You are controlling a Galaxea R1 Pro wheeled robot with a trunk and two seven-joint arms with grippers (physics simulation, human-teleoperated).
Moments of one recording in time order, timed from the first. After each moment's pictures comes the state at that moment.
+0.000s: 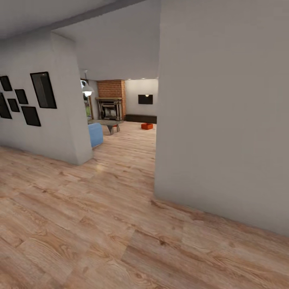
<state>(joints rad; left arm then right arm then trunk) -0.01 0.00 0.03 -0.07 0.06 -0.02 0.00 -0.29 0.04 1.30 -0.02 -1.05 -0.06 -0.15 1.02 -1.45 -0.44</state>
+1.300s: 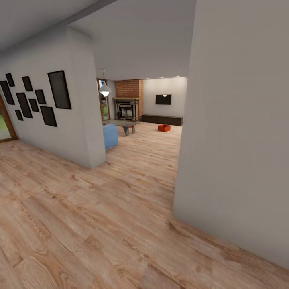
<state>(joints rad) -0.01 0.00 0.03 -0.07 0.06 -0.02 0.00 -0.27 0.03 1.30 -0.01 -1.06 -0.06 -0.14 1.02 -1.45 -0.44</state>
